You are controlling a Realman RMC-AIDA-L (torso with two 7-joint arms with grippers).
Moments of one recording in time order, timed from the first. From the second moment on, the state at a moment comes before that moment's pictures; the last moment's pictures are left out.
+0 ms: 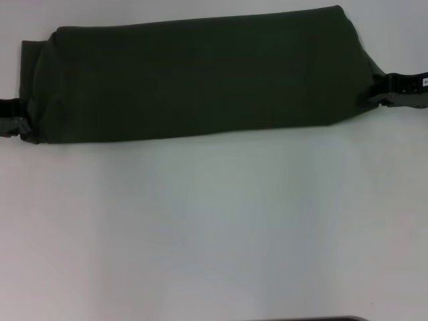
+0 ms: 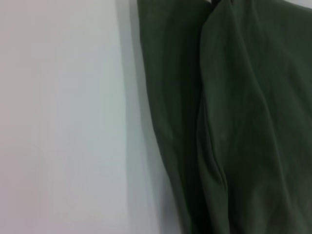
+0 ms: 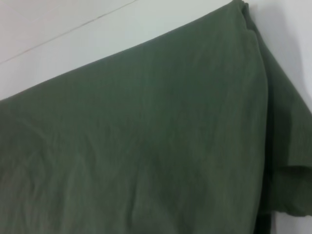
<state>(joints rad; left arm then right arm) -0.77 -1.91 0.68 0.64 2.78 1.40 -2.70 0.64 1.96 -0.66 -0.67 -2.45 -1.31 2.47</state>
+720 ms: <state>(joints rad) -0.78 -1.90 0.68 0.64 2.78 1.45 -2.67 0.64 1.95 -0.67 -0.67 -2.47 -1.36 2.48</state>
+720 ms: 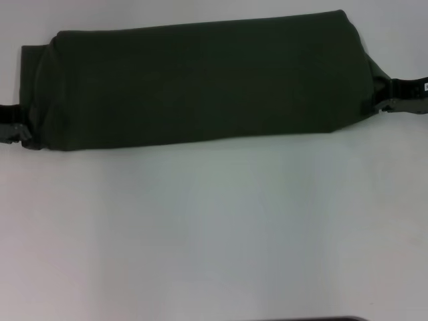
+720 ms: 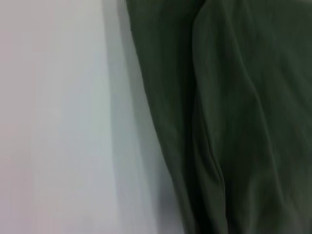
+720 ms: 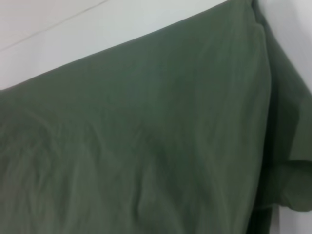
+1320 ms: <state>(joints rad) -0.75 -1.90 0.71 0.68 2.78 1.61 -2.63 0.62 1.95 -0.67 -0.71 -2.59 -1.52 2.49</state>
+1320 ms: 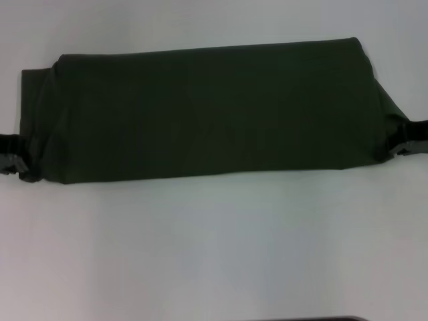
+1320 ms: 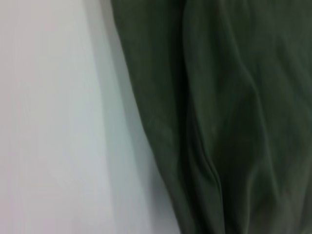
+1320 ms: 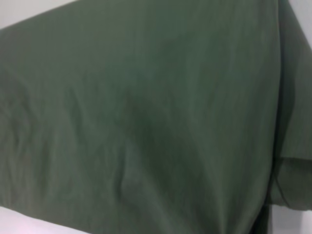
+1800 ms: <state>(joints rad) -0.70 -1.92 0.73 0.74 2.80 1.69 -2.64 0.59 1.96 -0.67 -0.75 -2.62 -1.60 2.50</state>
